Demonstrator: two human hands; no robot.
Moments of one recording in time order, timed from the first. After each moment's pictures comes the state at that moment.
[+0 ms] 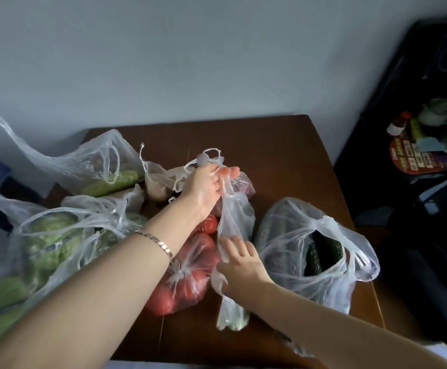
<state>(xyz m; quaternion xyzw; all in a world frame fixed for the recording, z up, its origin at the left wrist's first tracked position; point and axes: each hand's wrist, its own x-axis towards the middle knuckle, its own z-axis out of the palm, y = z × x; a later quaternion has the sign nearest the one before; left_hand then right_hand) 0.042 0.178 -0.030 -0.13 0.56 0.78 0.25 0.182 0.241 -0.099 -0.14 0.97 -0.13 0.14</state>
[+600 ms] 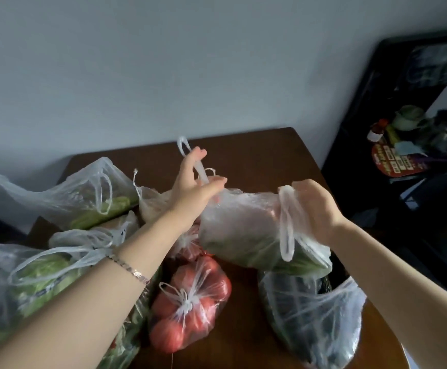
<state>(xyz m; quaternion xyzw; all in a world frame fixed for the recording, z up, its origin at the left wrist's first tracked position) 0.029 0.151 0.005 0.12 0.74 0.65 0.11 0.122 0.344 -0.015 0.15 0.51 -0.84 0.10</state>
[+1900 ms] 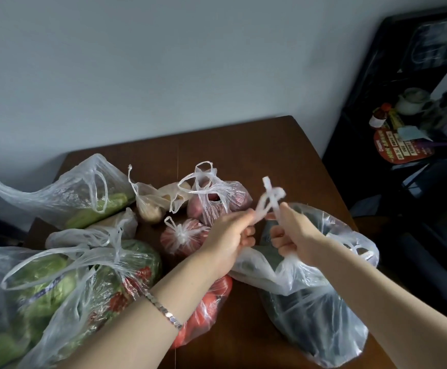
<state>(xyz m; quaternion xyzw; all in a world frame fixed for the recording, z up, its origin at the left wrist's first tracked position) 0.090 0.184 -0.040 -0.05 0.62 0.70 0.35 0.128 0.312 -0.050 0.37 0.53 -0.75 0.16</state>
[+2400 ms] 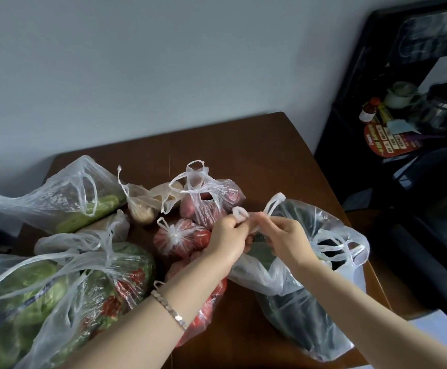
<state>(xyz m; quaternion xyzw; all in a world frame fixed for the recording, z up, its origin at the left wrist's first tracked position) 0.094 0.195 -0.051 0.02 0.80 0.53 0.28 0.154 0.292 -0.054 0.25 0.68 -0.68 -0.04</state>
